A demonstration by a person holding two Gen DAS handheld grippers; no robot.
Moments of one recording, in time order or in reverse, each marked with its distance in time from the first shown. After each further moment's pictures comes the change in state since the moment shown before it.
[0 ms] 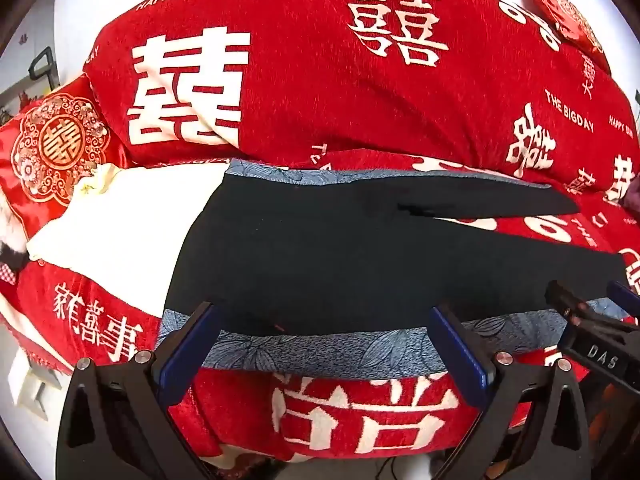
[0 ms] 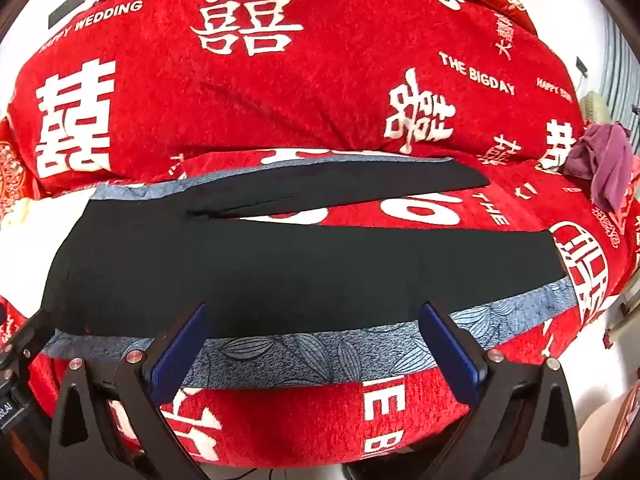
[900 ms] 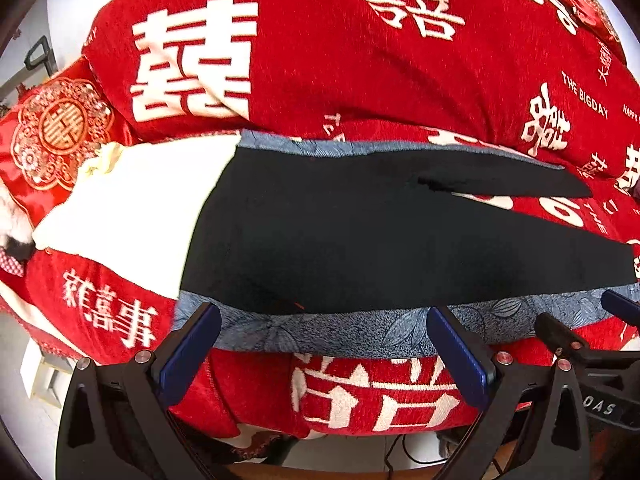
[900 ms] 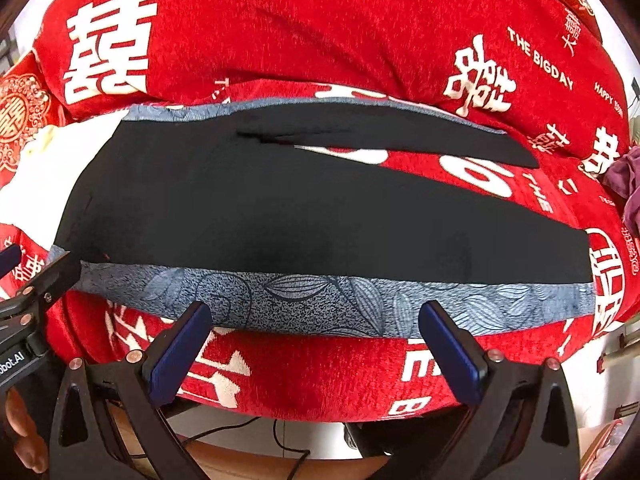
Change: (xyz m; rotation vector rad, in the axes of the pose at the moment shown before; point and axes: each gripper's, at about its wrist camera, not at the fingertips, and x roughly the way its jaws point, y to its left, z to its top) left arm -0.005 0.007 -0.006 0.005 0.091 0.027; right arm 0.003 0.037 -0.007 -0.136 0.201 0.085
